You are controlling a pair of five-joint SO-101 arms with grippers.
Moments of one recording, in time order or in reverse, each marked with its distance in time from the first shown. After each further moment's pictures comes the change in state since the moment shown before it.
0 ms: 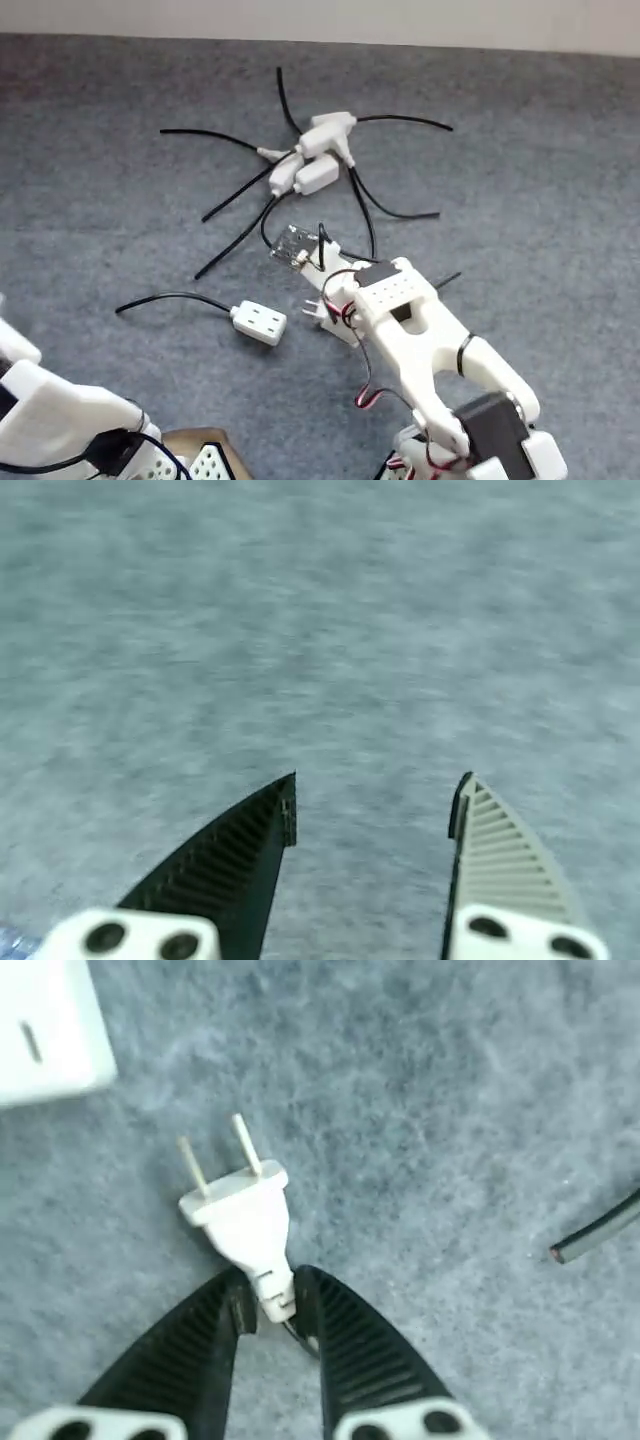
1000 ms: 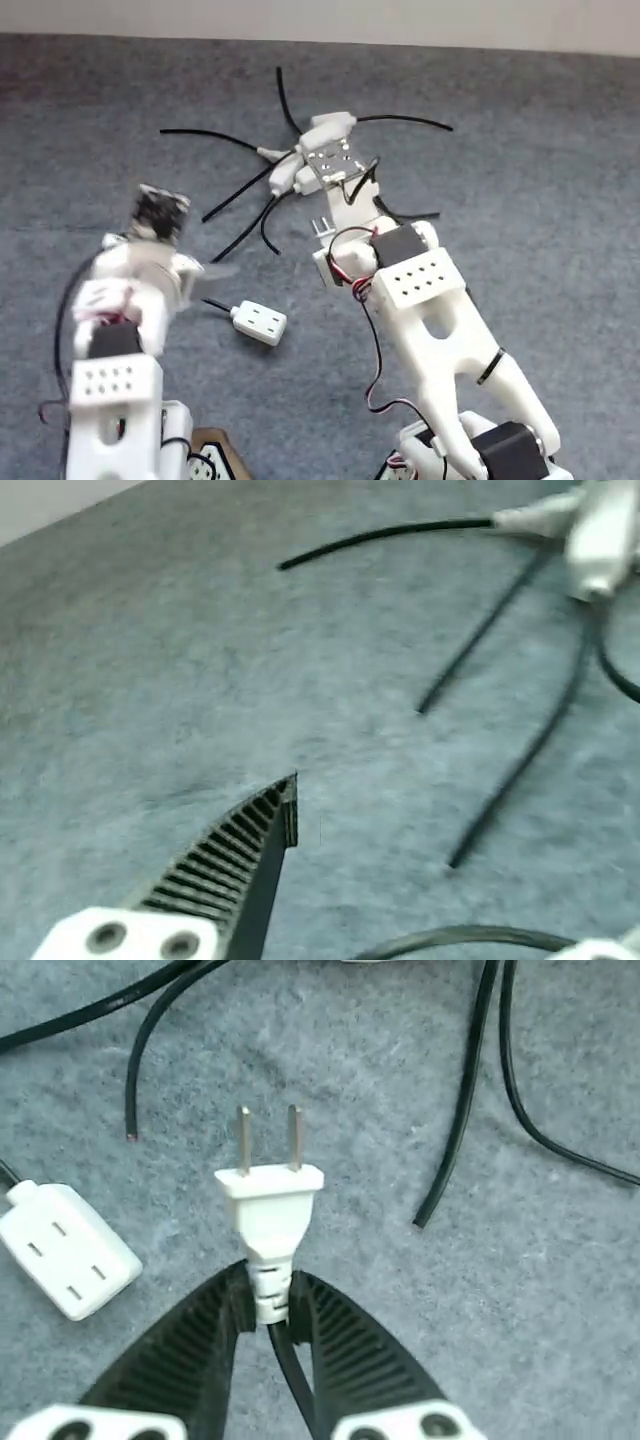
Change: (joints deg) left arm 49.2 -74.3 68.5 -40.6 34.4; right arm 1.3 -8.0 -17.9 14.8 -28.7
